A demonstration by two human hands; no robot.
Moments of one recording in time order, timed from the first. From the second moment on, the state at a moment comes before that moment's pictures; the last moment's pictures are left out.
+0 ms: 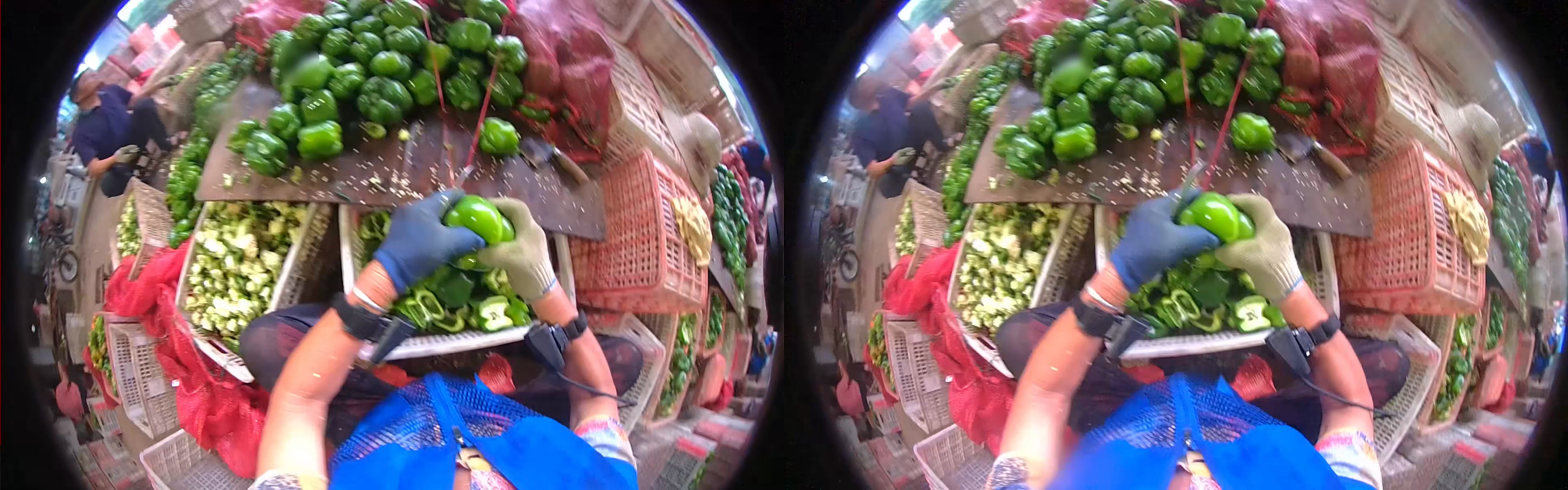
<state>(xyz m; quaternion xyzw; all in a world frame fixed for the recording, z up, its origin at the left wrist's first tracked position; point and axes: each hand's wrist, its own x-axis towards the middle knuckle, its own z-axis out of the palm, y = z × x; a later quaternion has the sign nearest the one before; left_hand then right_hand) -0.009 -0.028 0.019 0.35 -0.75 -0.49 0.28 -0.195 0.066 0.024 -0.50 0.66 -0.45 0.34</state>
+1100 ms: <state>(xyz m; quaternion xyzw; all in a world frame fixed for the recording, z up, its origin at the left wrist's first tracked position) 0.038 0.044 0.049 0.34 -0.66 -0.57 0.35 -0.156 0.096 0.043 -0.38 0.44 -0.52 0.63</state>
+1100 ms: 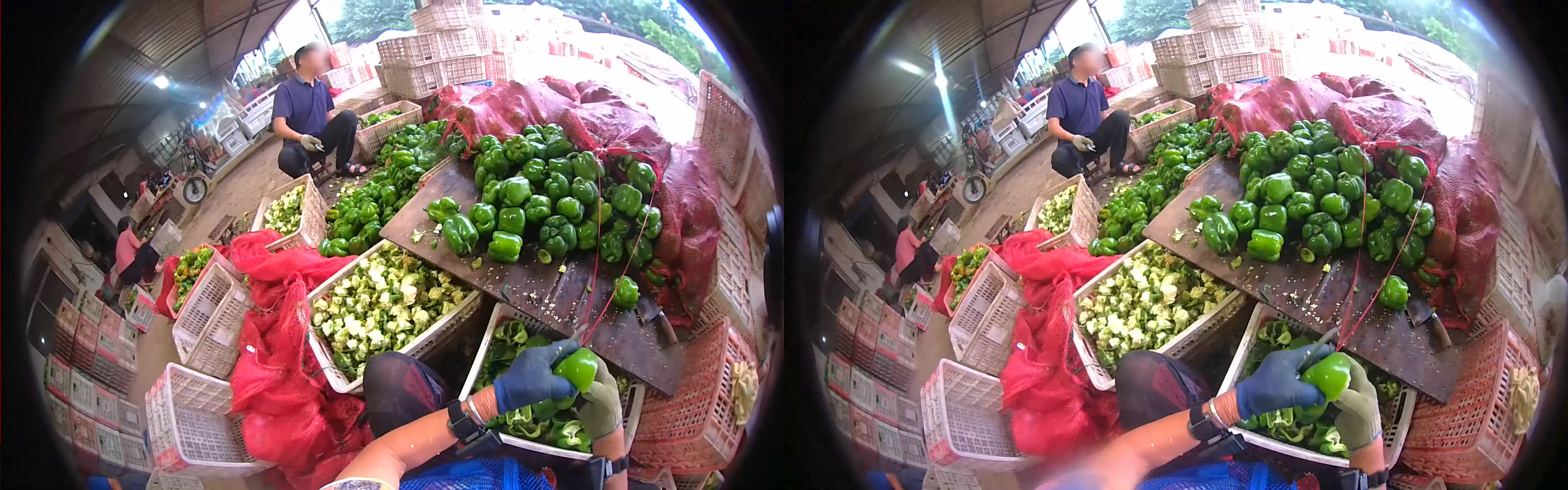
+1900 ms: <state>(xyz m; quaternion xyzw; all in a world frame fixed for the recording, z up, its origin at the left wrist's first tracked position) 0.060 0.073 -0.001 0.48 -0.57 -0.55 0.38 -0.115 0.114 0.023 -0.54 0.62 -0.51 0.26</state>
